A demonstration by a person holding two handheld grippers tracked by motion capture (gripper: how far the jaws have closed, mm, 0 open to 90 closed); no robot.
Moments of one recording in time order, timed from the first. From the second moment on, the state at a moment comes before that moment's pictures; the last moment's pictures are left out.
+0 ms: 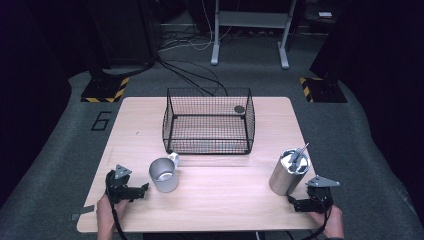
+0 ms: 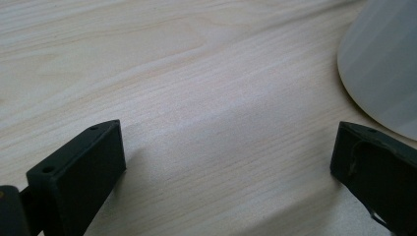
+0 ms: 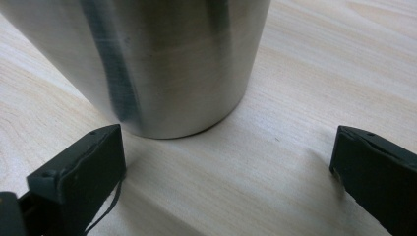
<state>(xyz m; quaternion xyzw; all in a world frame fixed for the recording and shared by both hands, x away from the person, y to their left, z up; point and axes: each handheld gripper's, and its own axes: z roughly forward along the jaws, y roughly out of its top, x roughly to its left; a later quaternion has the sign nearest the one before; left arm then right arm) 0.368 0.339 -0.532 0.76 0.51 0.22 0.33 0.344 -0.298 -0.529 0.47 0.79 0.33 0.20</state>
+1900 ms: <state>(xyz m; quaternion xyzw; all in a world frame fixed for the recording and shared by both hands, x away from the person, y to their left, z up) 0.368 0.338 -0.532 0.76 0.51 0.22 0.33 0.357 -0.259 -0.422 0.45 0.76 0.42 0.22</state>
